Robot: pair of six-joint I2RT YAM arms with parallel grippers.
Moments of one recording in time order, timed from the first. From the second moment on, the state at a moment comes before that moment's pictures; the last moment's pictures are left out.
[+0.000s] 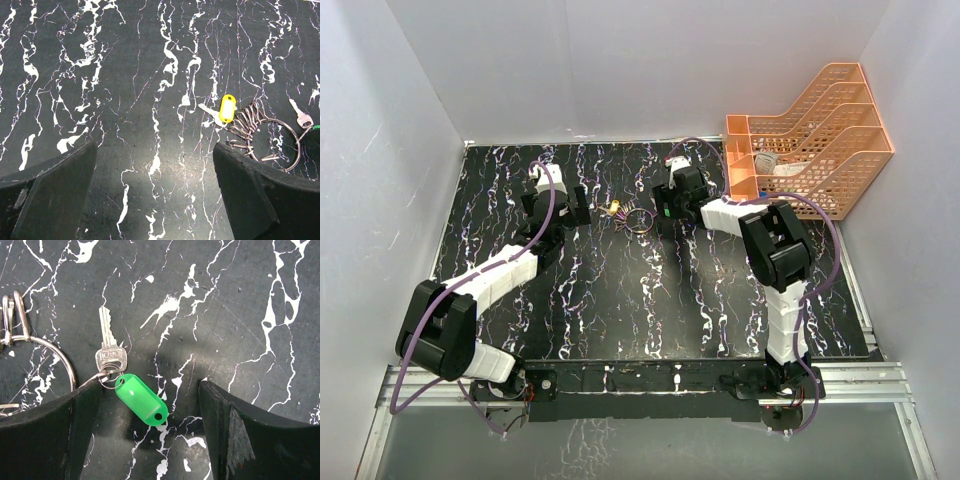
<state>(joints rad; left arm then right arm) -0.42 1.41 0.80 0.18 -0.45 -0.27 0.41 2.08 1.33 0.07 0.03 0.08</state>
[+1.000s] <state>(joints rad) -0.42 1.41 0.79 0.17 -0.45 -0.27 0.54 2.11 1.35 0.12 0.17 0.05</state>
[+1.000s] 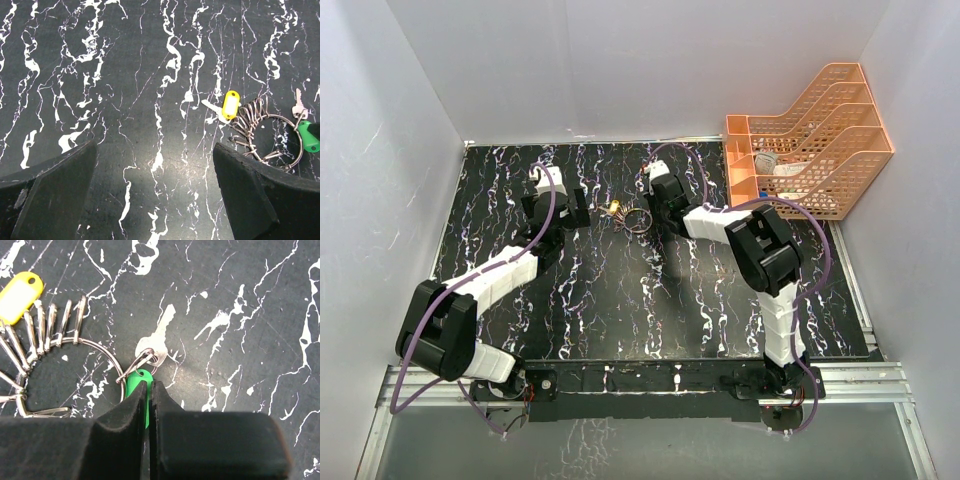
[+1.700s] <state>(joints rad) -0.42 1.41 0.78 0.17 -0.43 -0.28 0.62 1.96 1.29 0.05 0.38 -0.06</state>
